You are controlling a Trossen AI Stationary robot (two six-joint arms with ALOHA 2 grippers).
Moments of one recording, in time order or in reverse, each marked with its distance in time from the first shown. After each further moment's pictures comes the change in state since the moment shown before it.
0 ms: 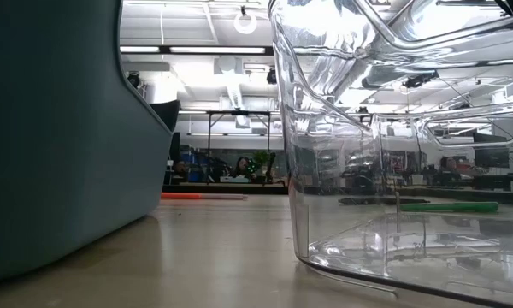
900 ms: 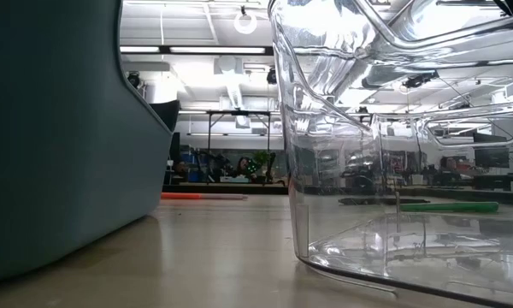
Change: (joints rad) left arm 0.000 0.000 0.000 0.054 -0.027 0.008; right arm -0.013 0.001 0.000 0.024 -0.004 -0.001
